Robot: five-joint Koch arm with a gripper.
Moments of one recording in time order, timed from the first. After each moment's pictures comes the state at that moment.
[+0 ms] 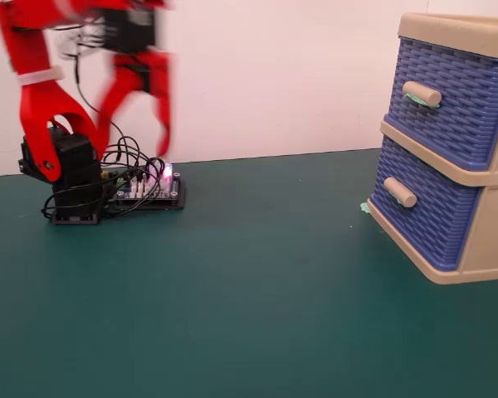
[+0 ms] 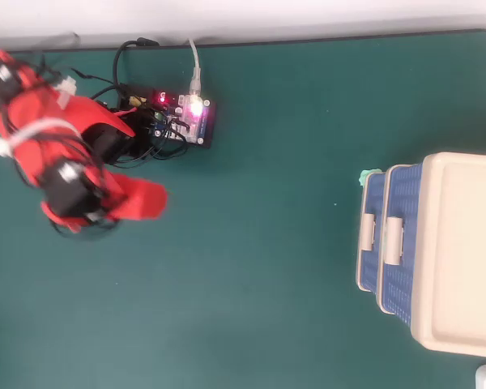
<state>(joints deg) -52.0 121.1 99.9 108.0 131.5</state>
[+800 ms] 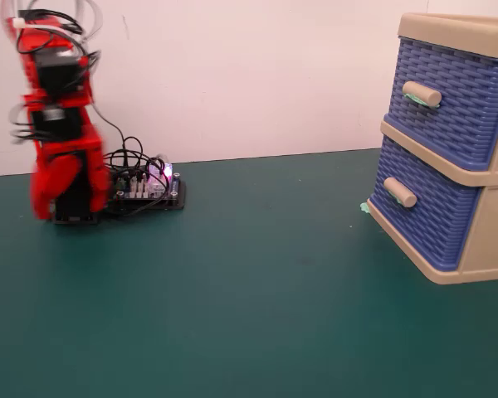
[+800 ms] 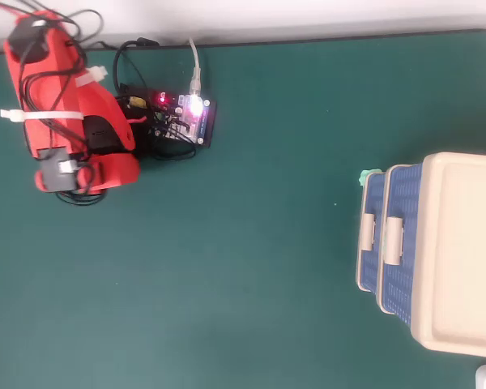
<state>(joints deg) -14.5 132.1 140.8 91.7 80.3</state>
